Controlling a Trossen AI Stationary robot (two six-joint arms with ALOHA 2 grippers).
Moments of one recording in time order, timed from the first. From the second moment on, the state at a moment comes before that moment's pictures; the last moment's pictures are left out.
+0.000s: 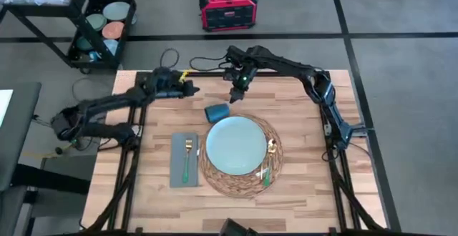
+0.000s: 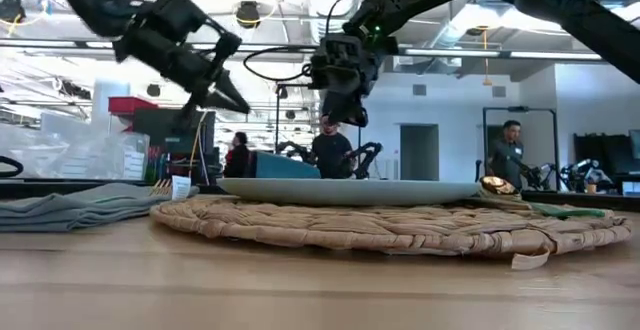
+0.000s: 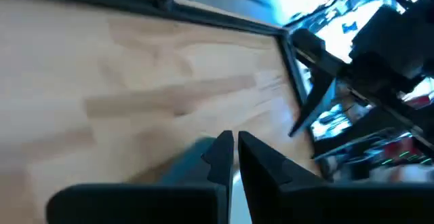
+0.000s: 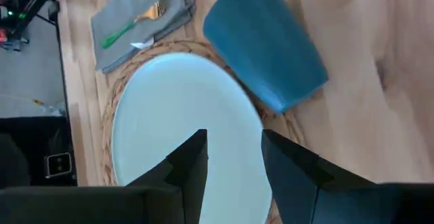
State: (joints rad) left arm 0.66 1.15 0.52 0.16 0.22 -0.99; right arm -0.53 2.23 2.08 -1.15 -0.66 -0.13
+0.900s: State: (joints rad) left arm 0.25 1.17 0.44 0.23 -0.15 -1.42; right arm -0.54 2.23 2.08 -1.18 -0.70 -0.18
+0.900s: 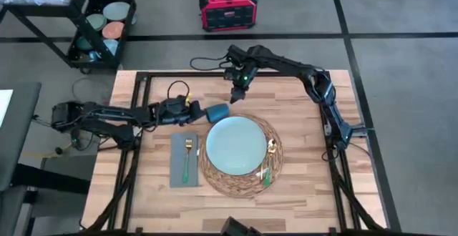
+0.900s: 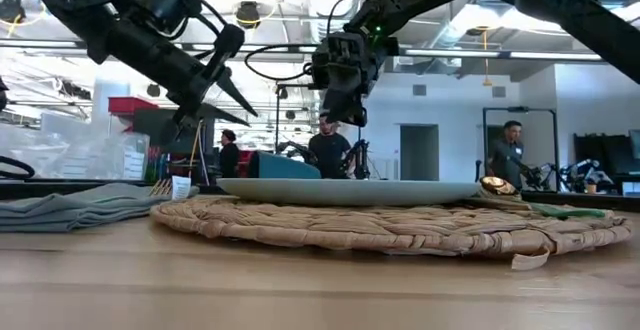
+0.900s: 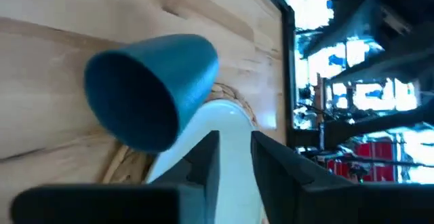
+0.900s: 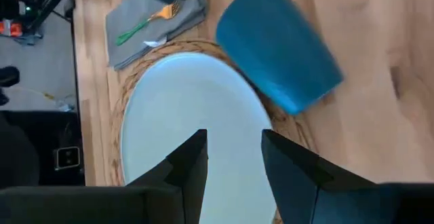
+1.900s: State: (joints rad) left arm 0.32 1.78 0.56 0.93 -0.23 -1.63; right arm -0.53 2.23 2.08 -1.24 -0.71 -0.19
